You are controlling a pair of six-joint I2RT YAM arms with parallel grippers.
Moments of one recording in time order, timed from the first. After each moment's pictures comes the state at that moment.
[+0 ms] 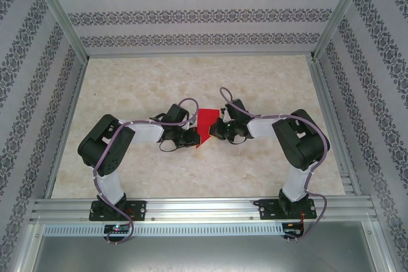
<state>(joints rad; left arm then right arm) -0.59 1.81 0.87 -0.10 0.53 -0.71 0.49 1.83 0.84 0.04 -0.51 0.81</state>
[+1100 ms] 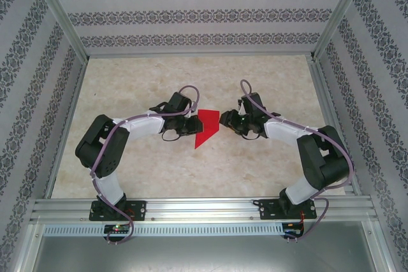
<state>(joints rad) -0.58 1.79 1.04 -0.23 0.41 -0.71 0.42 1.58 0.79 -0.11 -0.40 0.82</state>
